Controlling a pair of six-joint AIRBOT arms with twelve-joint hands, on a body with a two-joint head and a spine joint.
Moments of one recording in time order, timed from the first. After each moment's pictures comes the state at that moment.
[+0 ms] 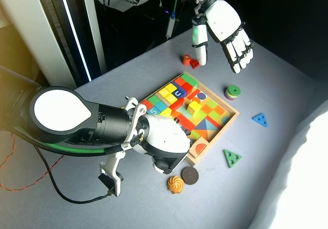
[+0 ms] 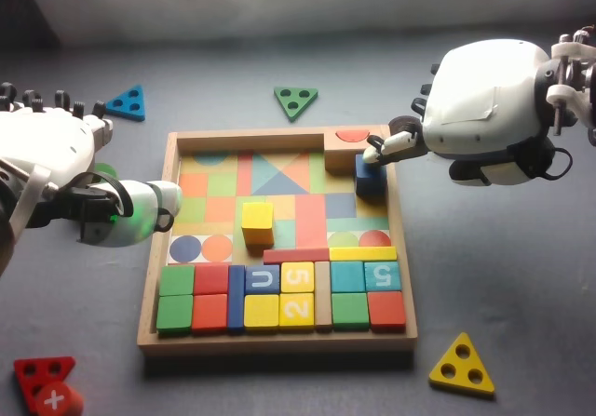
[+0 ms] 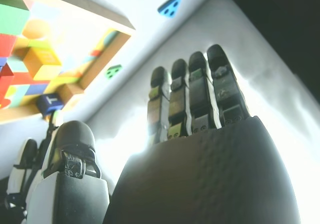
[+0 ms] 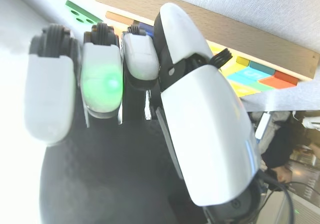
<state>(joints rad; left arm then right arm) 0.16 -0.82 0.53 -1.64 -1.12 2.44 -0.16 -1.18 1.35 -1.41 0.29 -0.15</state>
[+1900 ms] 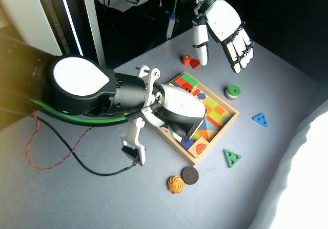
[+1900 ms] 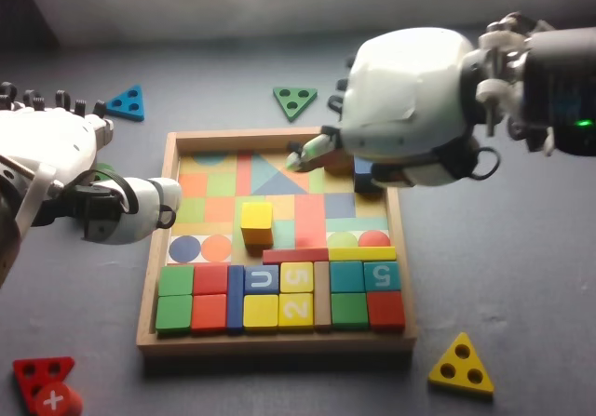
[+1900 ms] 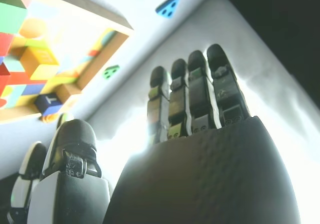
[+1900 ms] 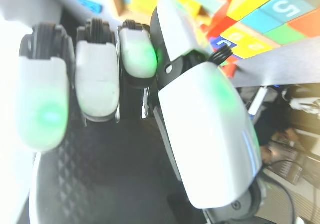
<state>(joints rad) 0.15 -0.83 0.53 -1.64 -1.15 2.44 -0.07 -1.24 1.25 -1.43 0.32 -0.16</state>
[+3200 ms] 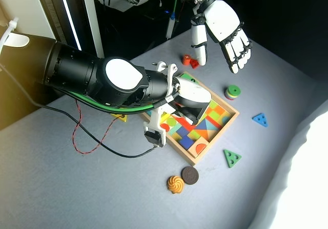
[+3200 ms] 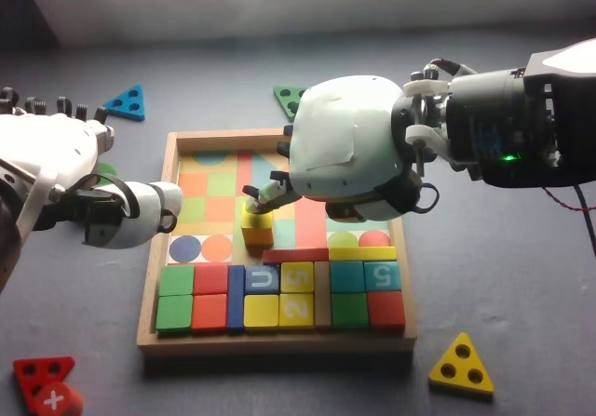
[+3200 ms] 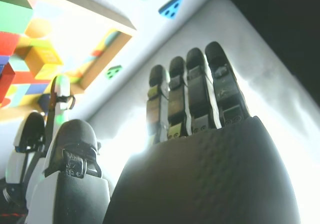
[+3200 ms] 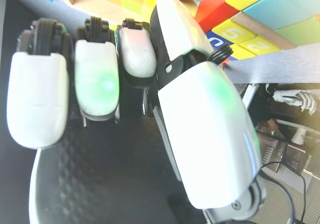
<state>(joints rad) 0.15 -0.83 0.52 -1.65 -1.15 2.44 -0.10 -1.37 1.33 -1.43 0.32 -0.16</state>
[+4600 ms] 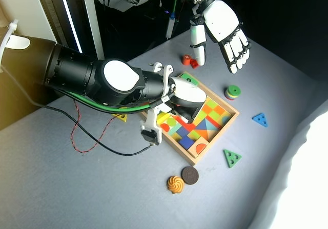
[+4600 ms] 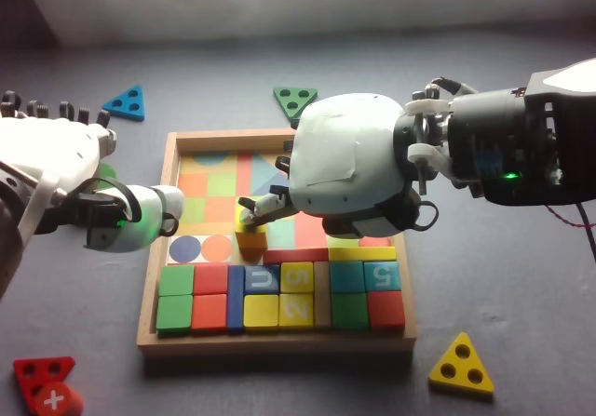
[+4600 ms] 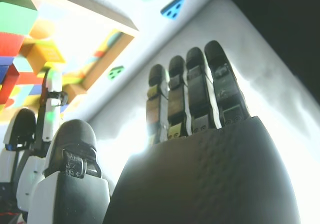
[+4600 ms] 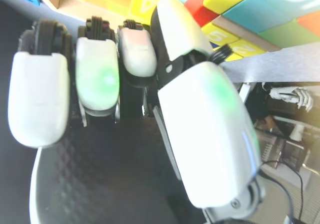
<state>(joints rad) 0.16 -0.83 0.51 -1.65 -1.15 2.44 -0.13 -1.37 1.31 -1.41 0.32 -0.17</state>
